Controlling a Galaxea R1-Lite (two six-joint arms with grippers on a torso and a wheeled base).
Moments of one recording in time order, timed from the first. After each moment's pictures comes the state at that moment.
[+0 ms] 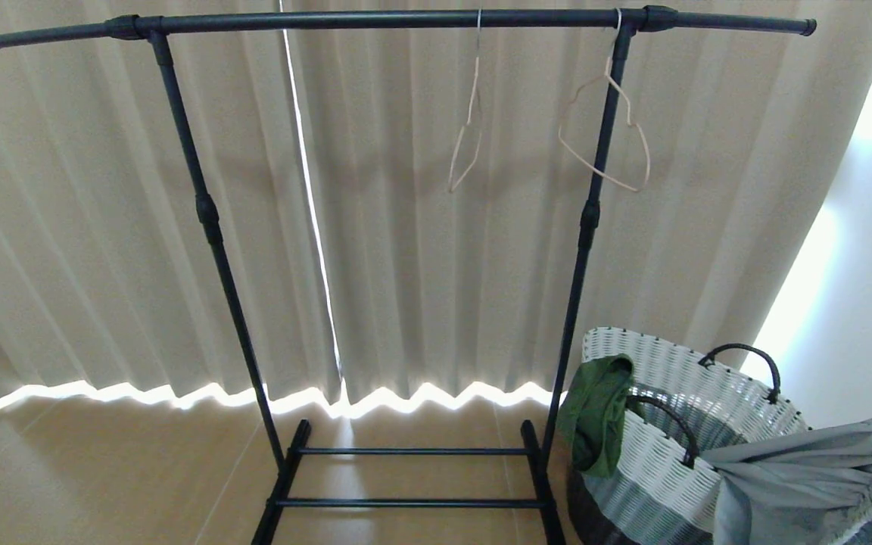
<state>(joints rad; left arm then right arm) 0.01 0.00 0.00 0.01 0.04 -0.02 -0.19 0.85 -0.20 -0.34 0.06 -0.44</state>
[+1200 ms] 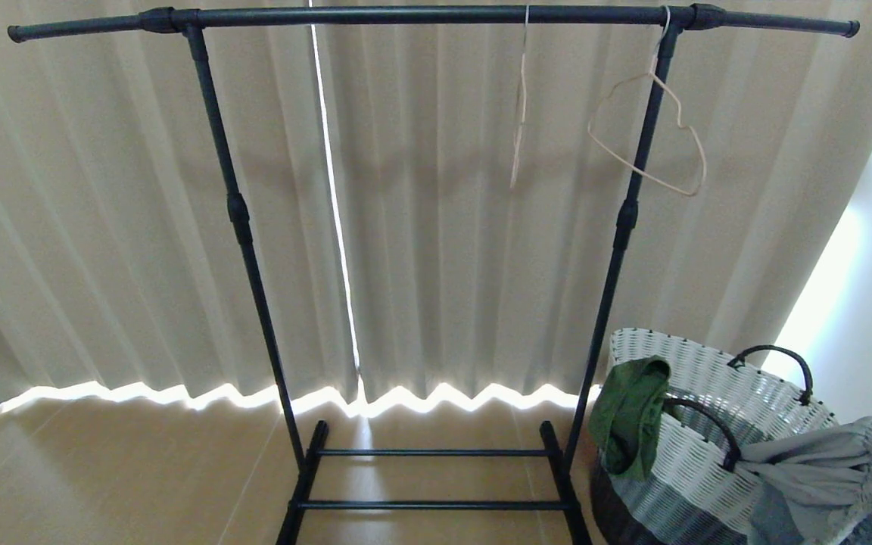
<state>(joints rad) 0.01 0.00 0.00 0.00 0.00 0.01 -0.16 0.86 -0.23 -0.28 0.13 -0.33</state>
